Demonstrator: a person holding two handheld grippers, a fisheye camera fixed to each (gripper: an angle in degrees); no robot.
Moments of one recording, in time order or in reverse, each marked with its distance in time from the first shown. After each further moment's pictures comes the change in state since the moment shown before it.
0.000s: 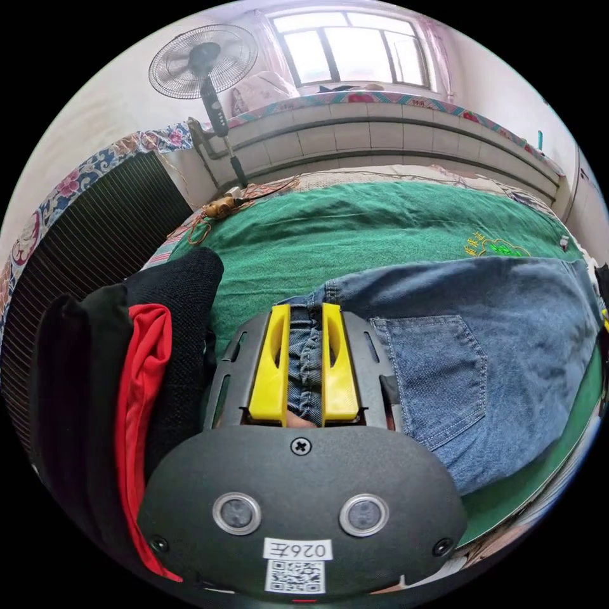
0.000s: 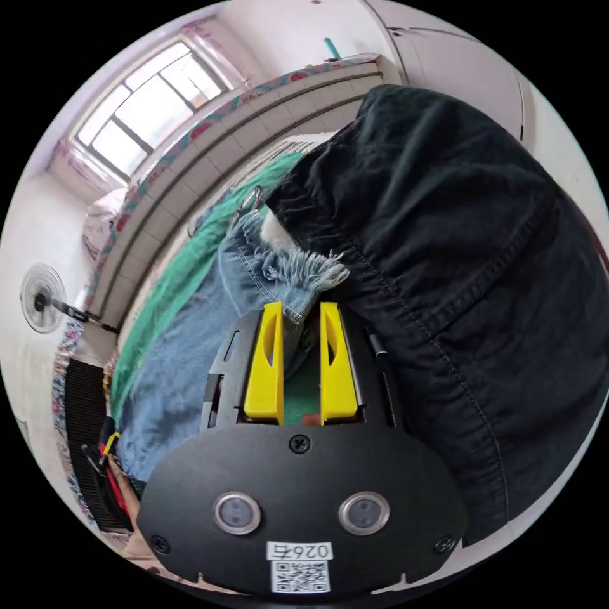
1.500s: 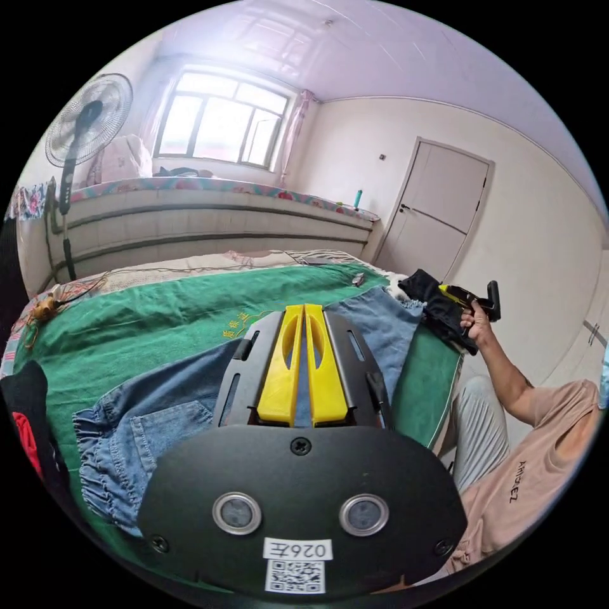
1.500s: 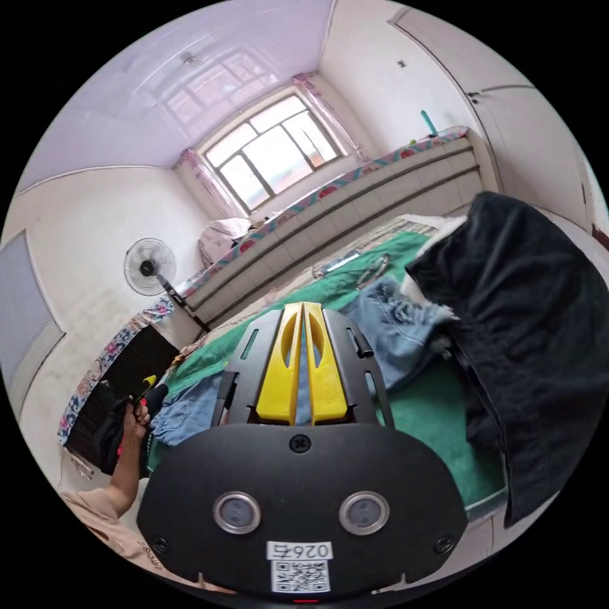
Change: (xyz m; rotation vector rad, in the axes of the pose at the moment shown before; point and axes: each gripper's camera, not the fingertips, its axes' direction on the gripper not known) left arm 0.162 0.061 -0.029 0.249 0.856 0.306; right arm -0.038 0.092 -0.075 0.253 -0.295 -0.254
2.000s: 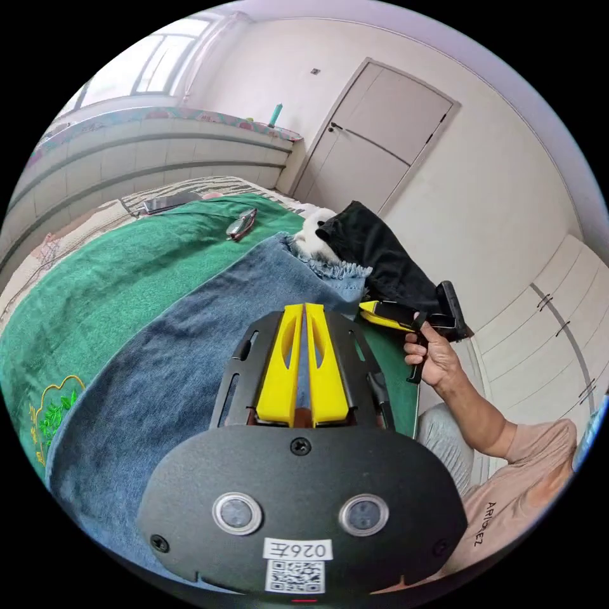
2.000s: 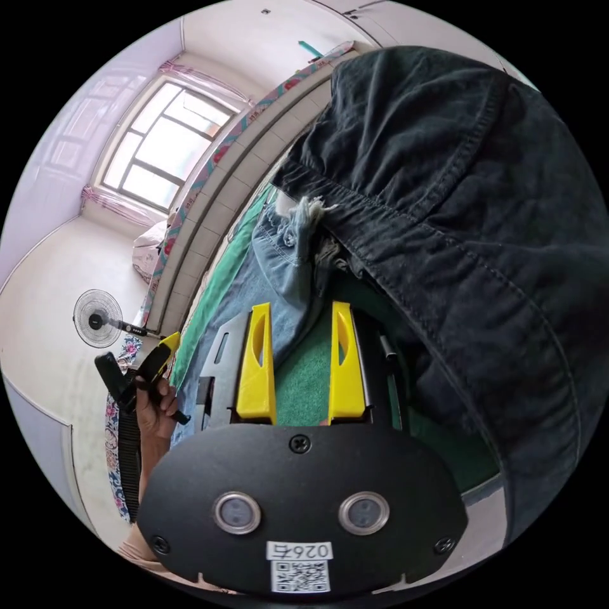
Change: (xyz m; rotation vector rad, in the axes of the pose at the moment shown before) left arm 0.141 -0.071 0.352 -0.386 0.351 0.059; right arm 0.141 0.011 0.058 -0.233 0.076 0.390
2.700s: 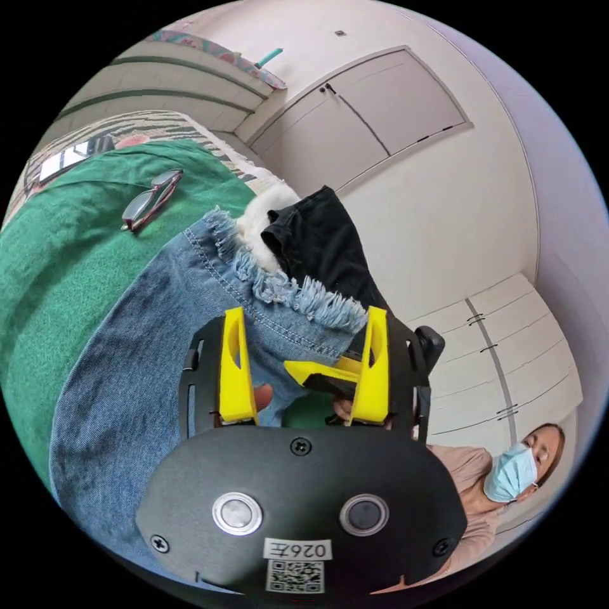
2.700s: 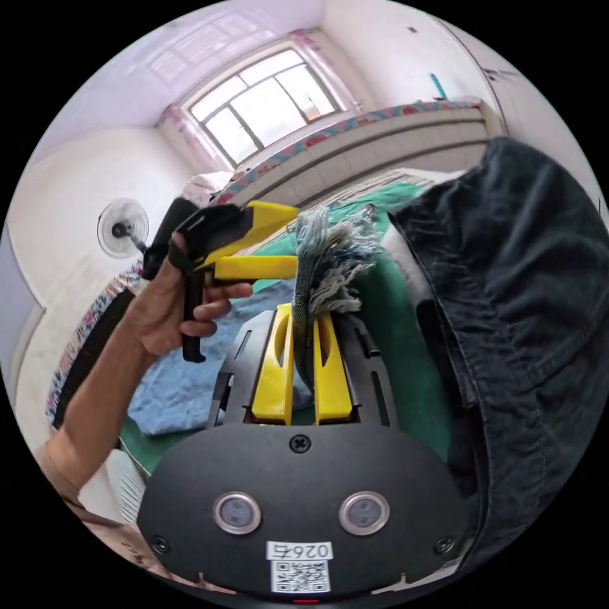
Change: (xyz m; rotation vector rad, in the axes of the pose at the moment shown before) left arm -0.015 -0.102 0.101 -0.252 0.262 -0.044; right arm -0.085 0.018 0.030 0.047 -0.004 -0.556
